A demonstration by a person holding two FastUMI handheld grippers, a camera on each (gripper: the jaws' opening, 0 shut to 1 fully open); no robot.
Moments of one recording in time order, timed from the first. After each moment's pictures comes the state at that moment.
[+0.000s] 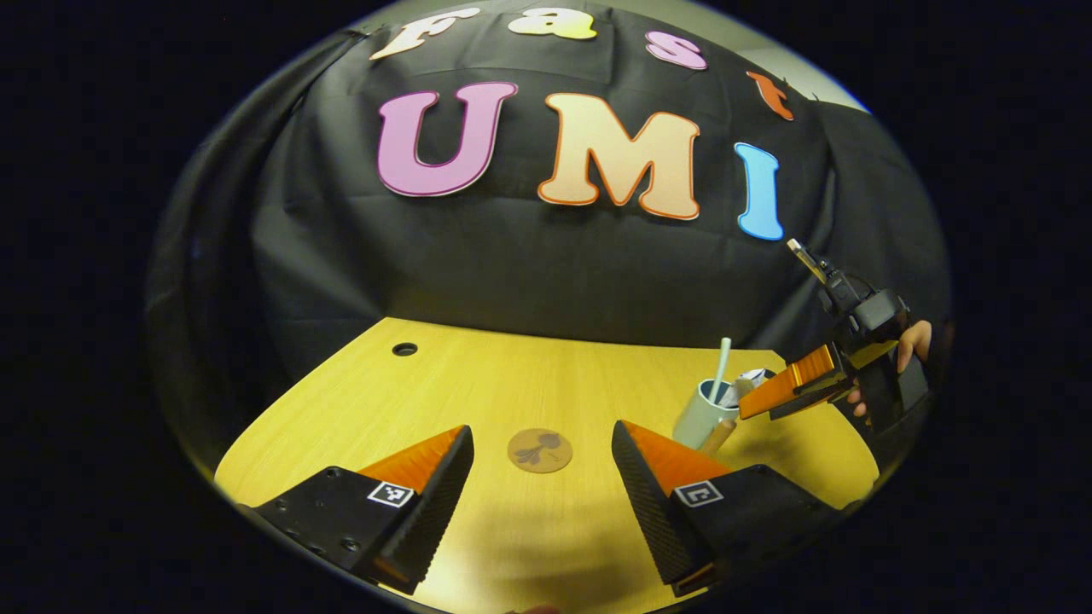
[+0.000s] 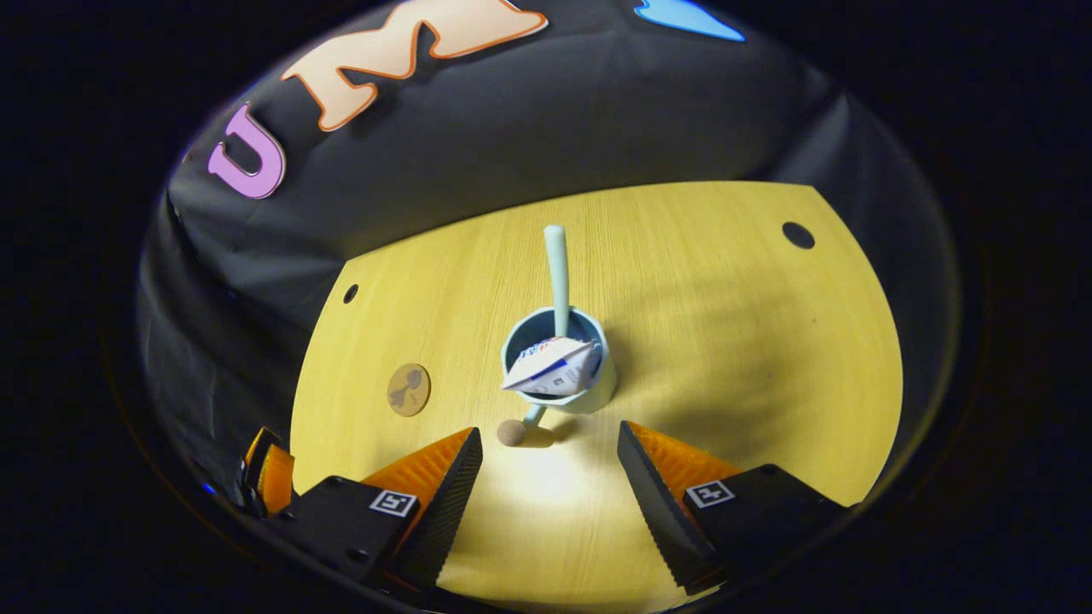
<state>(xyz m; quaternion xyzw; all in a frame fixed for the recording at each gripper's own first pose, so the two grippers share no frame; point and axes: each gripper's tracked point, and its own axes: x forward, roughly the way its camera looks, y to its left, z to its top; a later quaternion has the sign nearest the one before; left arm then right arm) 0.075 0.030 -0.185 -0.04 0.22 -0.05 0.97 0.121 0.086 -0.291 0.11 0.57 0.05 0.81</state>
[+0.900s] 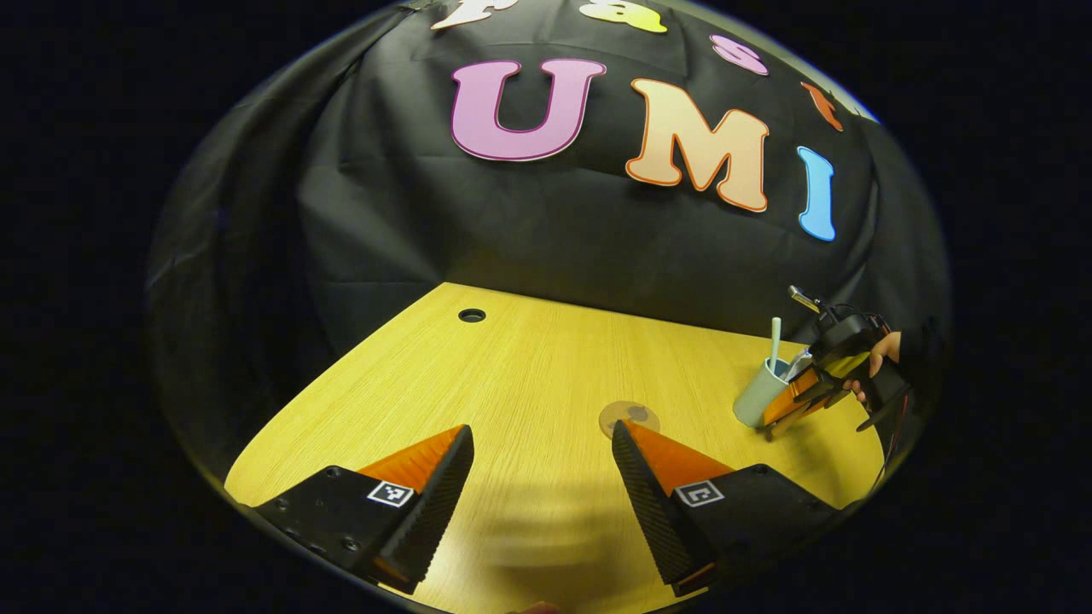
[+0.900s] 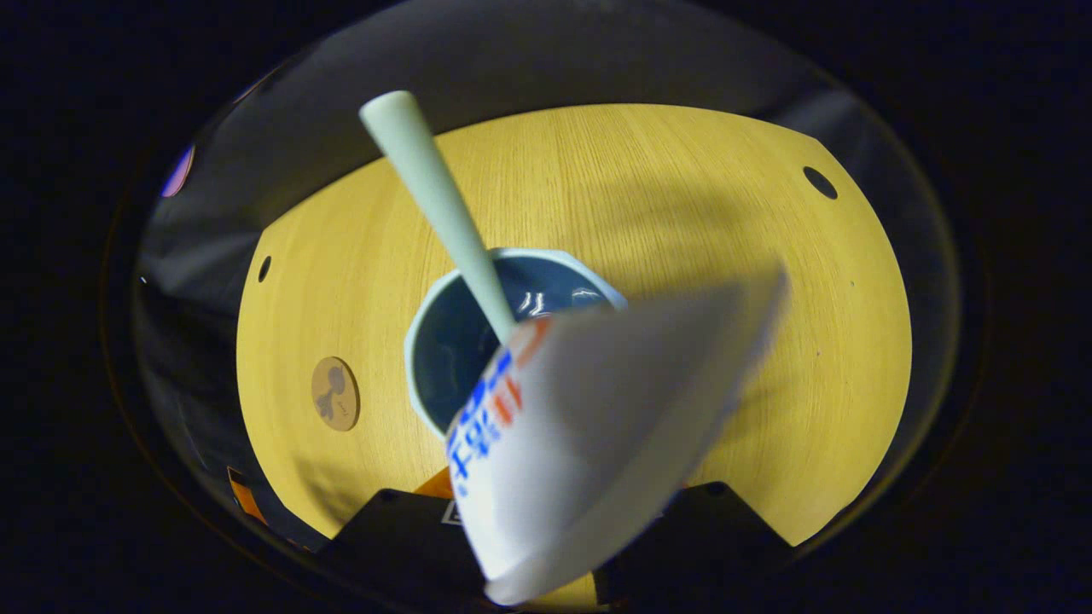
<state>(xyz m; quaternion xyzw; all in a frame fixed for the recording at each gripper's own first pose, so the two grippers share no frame) 0.061 0.123 -0.212 -0.06 0.27 -0.01 0.96 0.128 0.090 -0.373 0.05 0.66 -0.02 0.75</state>
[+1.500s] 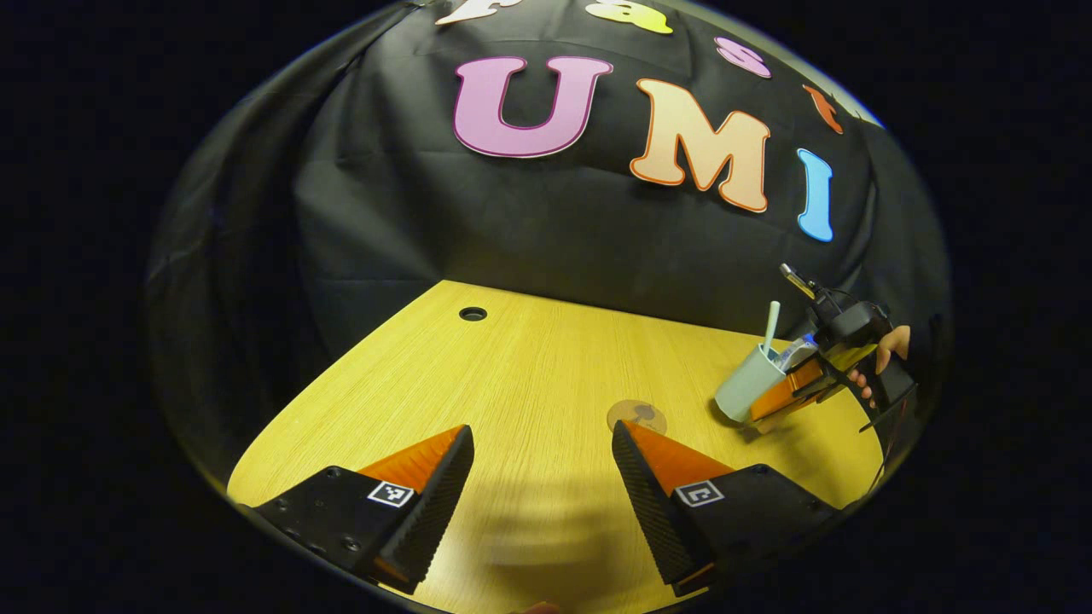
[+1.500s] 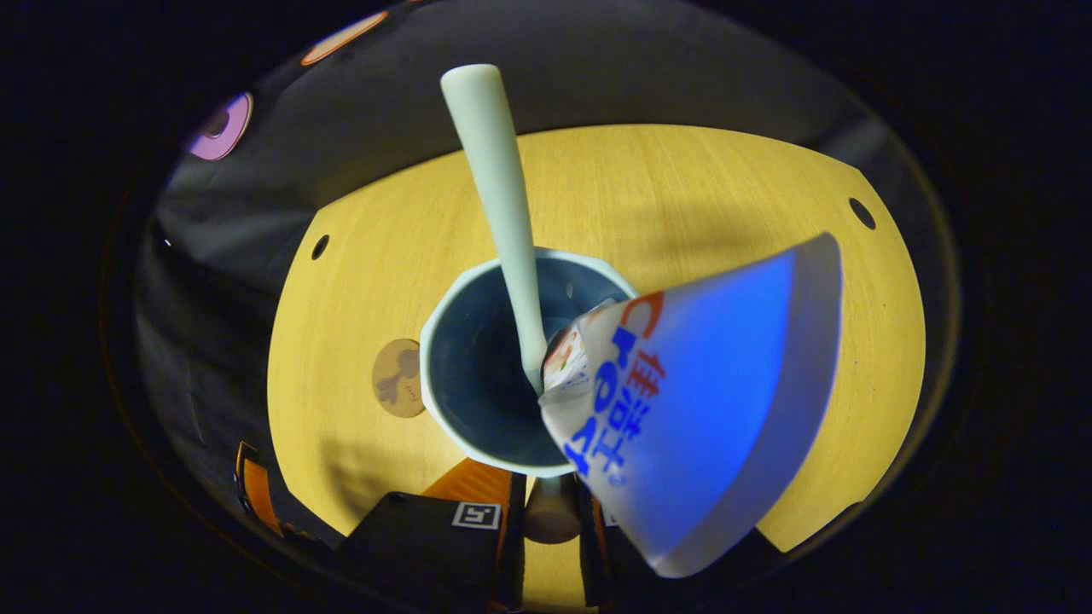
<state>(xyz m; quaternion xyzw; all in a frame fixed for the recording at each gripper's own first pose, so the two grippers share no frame) 0.061 0.139 -0.217 -0.07 0.27 -0.02 0.96 0.123 0.170 -0.356 0.07 0.63 0.06 0.77</state>
